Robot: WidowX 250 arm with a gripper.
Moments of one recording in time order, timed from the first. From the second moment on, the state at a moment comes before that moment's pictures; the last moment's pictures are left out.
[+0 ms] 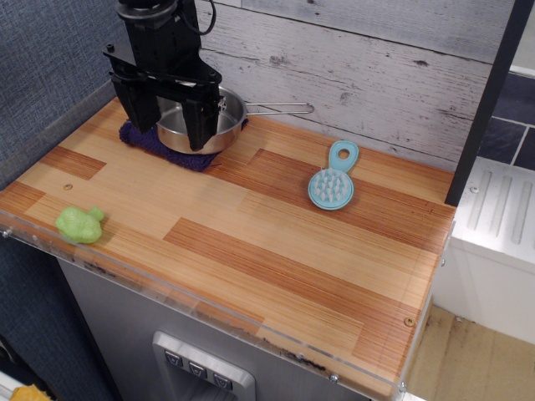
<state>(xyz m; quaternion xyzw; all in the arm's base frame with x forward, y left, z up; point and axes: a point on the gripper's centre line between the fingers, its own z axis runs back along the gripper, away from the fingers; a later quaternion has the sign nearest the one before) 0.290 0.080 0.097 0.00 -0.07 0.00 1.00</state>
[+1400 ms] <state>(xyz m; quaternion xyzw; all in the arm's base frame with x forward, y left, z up) 0.346 0.074 0.095 -0.09 -0.10 -0.11 0.98</state>
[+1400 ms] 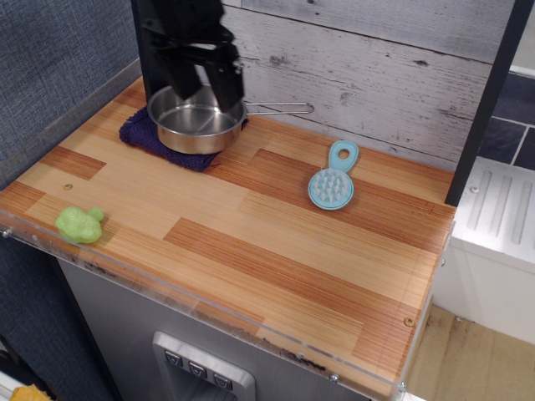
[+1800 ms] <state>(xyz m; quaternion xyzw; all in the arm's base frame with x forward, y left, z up) 0.357 0.069 0.063 -0.08 -0.06 -0.15 0.98</state>
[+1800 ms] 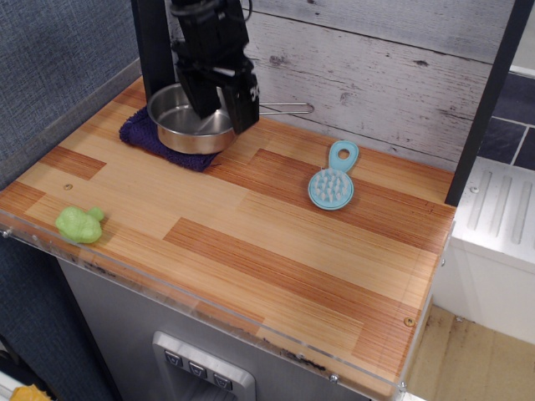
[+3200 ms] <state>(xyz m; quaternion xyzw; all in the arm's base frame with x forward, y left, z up) 0.347 0.065 0.089 -0.06 -0.08 -0.22 0.97</state>
